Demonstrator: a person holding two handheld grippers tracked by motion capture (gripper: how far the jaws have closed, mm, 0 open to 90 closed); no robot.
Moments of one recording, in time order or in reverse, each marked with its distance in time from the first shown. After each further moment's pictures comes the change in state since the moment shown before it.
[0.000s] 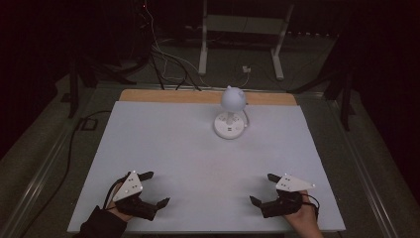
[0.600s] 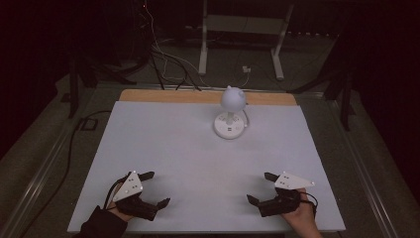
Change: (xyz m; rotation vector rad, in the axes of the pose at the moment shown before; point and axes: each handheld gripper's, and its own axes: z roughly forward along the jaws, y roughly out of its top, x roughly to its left) left arm -0.001 0.001 0.001 -0.007 -0.010 -0.001; right arm 0.005 0.011 0.001 -0.024 0.036 0.029
